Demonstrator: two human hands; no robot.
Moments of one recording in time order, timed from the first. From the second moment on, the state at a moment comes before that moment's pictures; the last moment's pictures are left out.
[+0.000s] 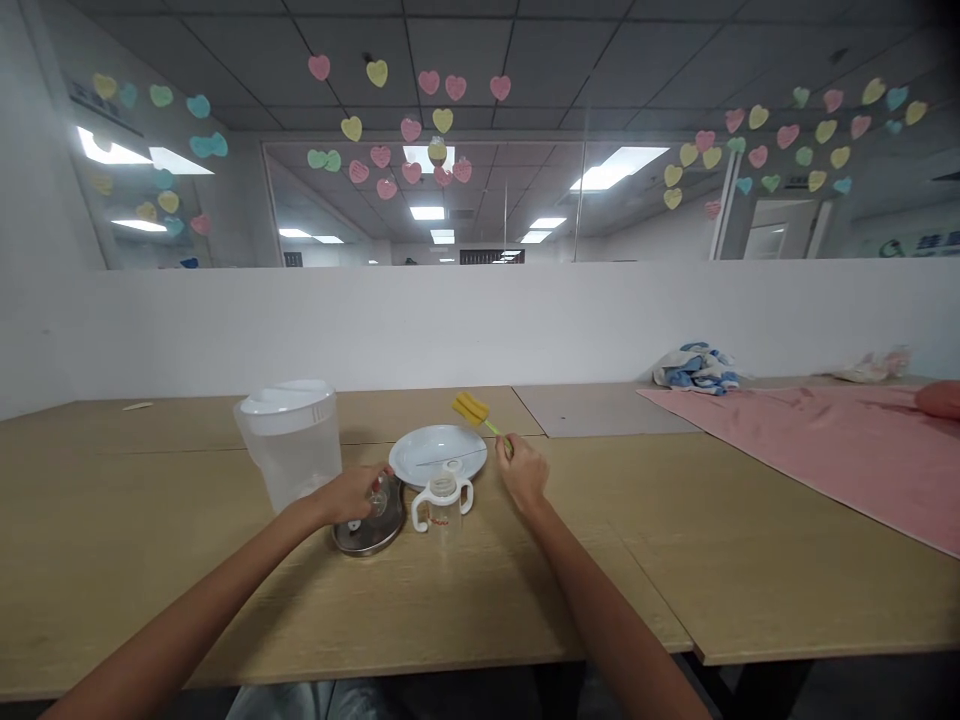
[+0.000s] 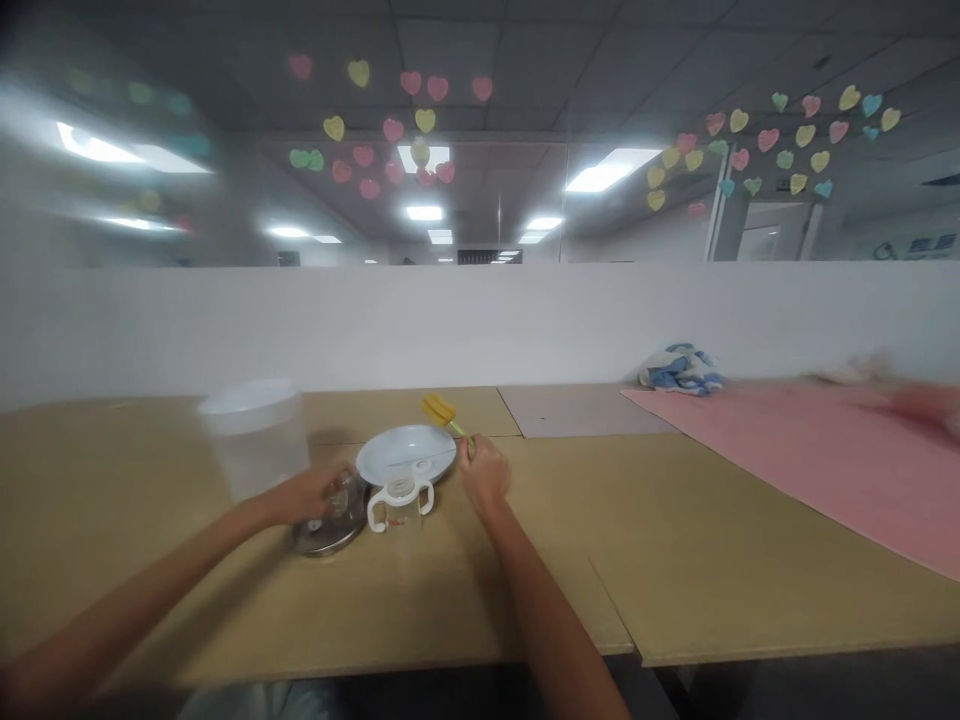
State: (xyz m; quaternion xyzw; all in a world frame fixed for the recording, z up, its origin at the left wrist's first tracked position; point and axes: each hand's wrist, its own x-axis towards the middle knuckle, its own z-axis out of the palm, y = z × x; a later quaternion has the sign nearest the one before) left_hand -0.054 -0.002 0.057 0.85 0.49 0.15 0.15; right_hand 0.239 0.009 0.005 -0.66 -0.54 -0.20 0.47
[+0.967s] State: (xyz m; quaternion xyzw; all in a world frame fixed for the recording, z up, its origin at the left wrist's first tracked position) left_hand 0.039 0.049 0.064 0.88 0.42 0.18 0.12; right_hand 0.242 0.004 0.008 -0.64 -0.54 -0.20 0.50
